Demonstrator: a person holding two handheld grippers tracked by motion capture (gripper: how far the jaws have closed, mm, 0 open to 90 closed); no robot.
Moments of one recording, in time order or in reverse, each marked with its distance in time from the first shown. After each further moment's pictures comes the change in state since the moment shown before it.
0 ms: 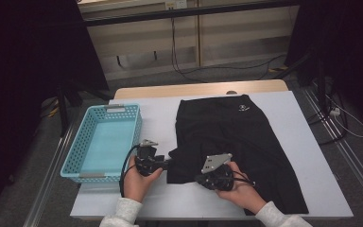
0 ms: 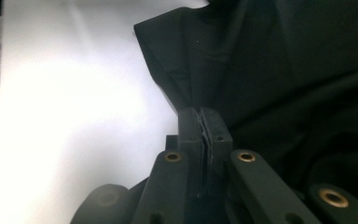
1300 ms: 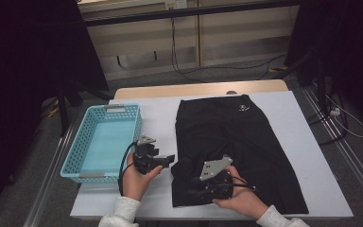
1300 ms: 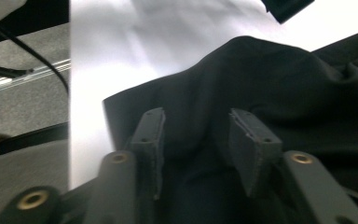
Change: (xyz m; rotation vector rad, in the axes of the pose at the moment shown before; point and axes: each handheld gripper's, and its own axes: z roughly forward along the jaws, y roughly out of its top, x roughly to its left) left arm 0.002 0.005 -0.003 -0.072 0.020 0.017; right arm 0.021 0.011 -0.002 -0.067 0.072 -0.017
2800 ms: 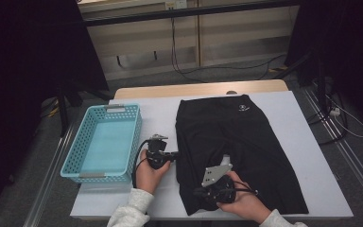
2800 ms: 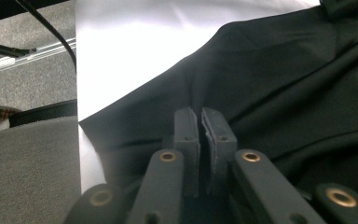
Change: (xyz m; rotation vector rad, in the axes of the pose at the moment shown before) left arm -0.008 0.010 0.032 0.075 -0.100 -0.070; right arm 0.005 -0.015 -0.004 0.070 0.023 -0.012
